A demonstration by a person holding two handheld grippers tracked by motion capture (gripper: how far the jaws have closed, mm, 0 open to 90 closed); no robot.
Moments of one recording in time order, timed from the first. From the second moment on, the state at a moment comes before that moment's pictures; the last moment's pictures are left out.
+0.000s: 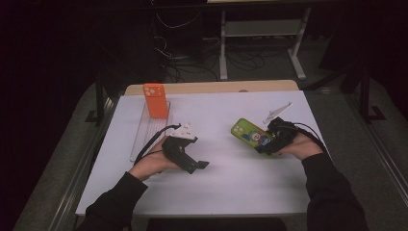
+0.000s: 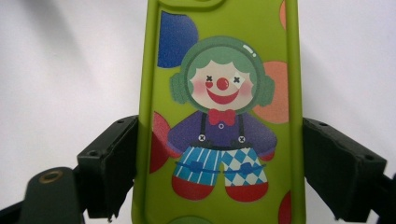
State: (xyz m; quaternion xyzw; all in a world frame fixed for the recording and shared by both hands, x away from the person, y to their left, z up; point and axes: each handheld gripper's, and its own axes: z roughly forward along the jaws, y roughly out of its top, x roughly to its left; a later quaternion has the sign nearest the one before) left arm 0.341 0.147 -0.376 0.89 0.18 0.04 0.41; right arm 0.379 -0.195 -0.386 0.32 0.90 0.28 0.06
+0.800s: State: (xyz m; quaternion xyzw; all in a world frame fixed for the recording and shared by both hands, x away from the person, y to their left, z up) left arm 0.359 0.144 -0.361 0.90 0.13 0.05 0.42; right arm 0.376 -0.139 -0.373 0.17 0.94 0.28 0.03
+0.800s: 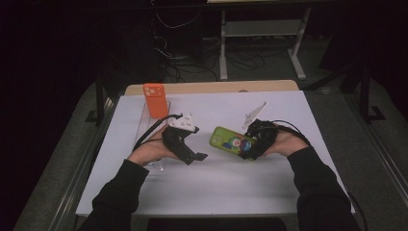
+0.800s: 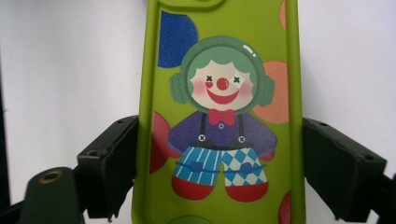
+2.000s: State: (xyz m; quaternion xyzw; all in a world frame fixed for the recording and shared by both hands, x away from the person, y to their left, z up) left arm 0.334 0.113 -0.386 0.94 0.00 0.00 0.33; right arm 0.336 -0.076 -0.367 0.02 0.97 0.26 0.01
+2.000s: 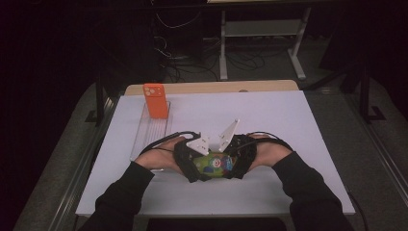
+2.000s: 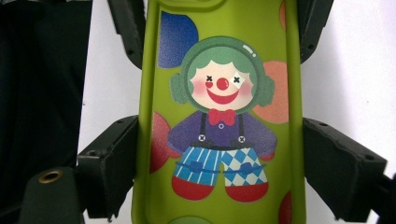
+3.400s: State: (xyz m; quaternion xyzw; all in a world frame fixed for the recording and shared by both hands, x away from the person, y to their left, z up) left arm 0.344 0.130 -0.386 0.94 0.09 0.02 0.33; right arm 0.346 -0.141 -0.374 0.17 0.92 0.34 0.04
